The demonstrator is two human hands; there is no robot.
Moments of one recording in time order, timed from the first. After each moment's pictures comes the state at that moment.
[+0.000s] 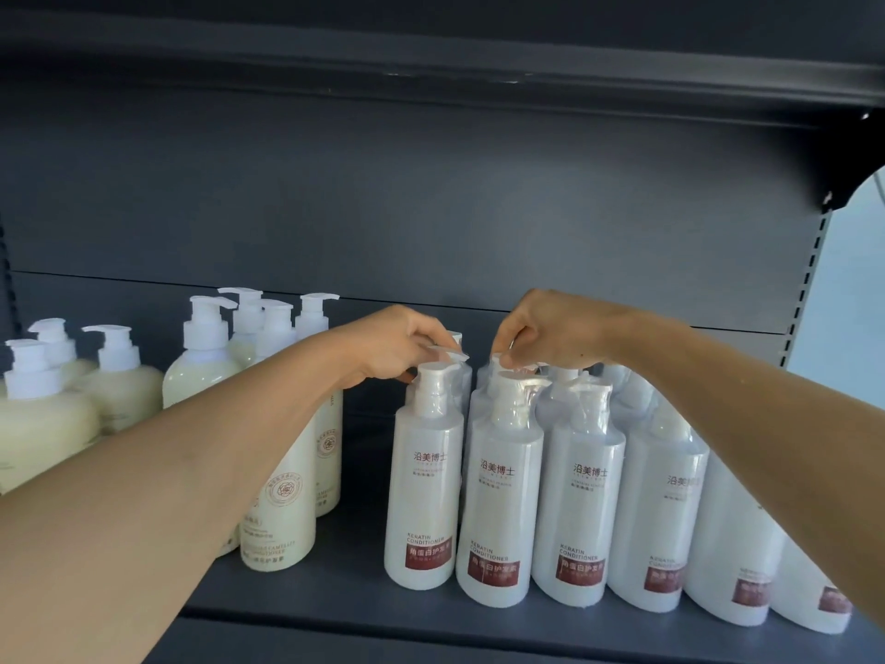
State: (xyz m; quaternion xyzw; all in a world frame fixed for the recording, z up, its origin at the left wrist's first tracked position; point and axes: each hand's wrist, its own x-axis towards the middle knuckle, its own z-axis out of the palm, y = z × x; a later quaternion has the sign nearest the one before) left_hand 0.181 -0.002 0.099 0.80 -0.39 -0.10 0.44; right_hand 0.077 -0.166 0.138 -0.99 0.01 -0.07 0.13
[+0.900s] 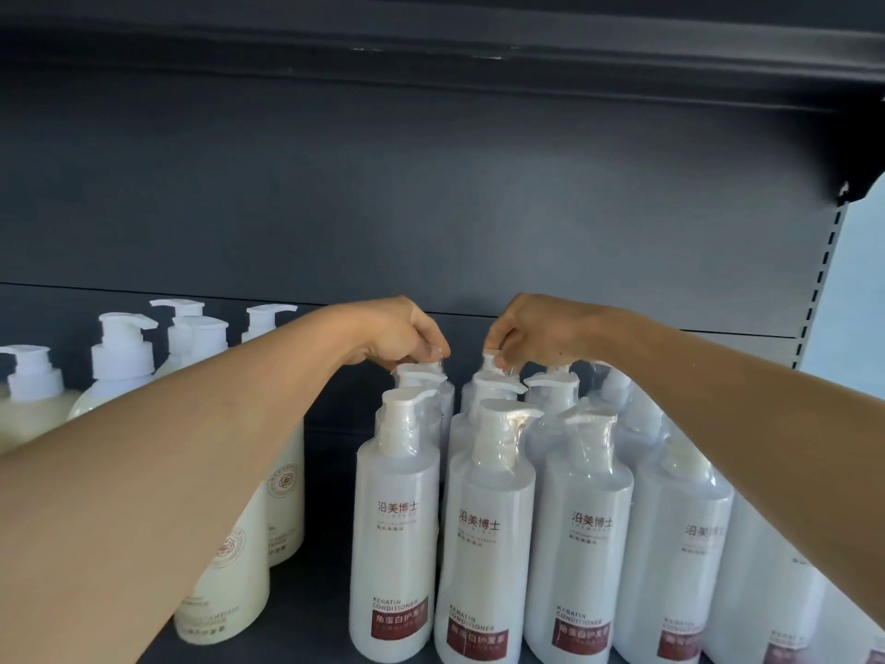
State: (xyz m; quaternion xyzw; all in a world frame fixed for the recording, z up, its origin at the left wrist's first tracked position) left_hand 0.227 -0.049 0.120 0.87 -0.35 -0.10 0.33; right_hand 0.134 -0.210 0.136 -0.99 0.05 -0.05 0.12
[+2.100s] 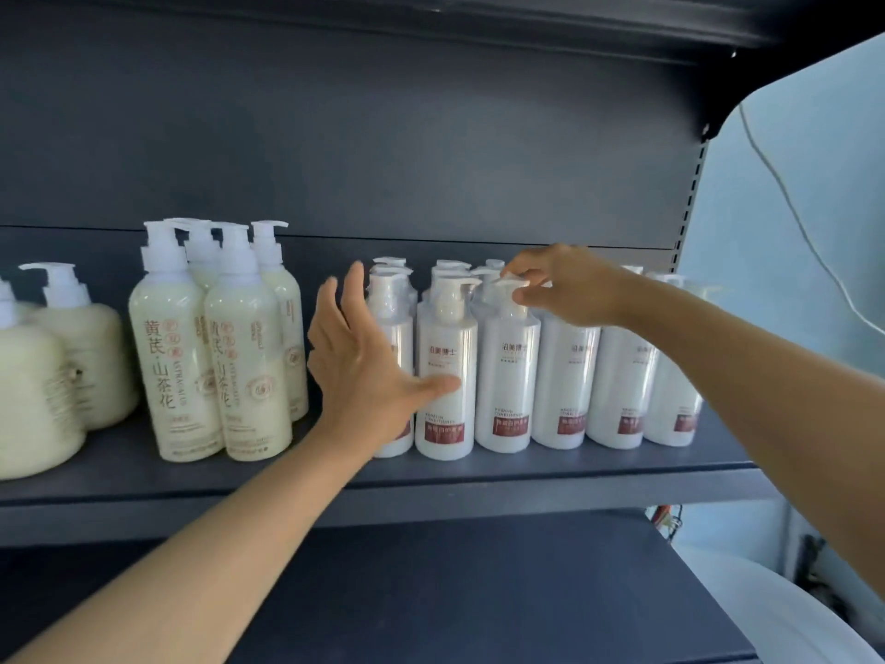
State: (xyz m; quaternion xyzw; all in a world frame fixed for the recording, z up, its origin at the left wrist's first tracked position) left_hand 0.078 0.007 0.000 0.82 -0.30 0.22 0.44; right_hand -0.010 -0.177 0.100 -0.98 0.11 -0.18 0.08
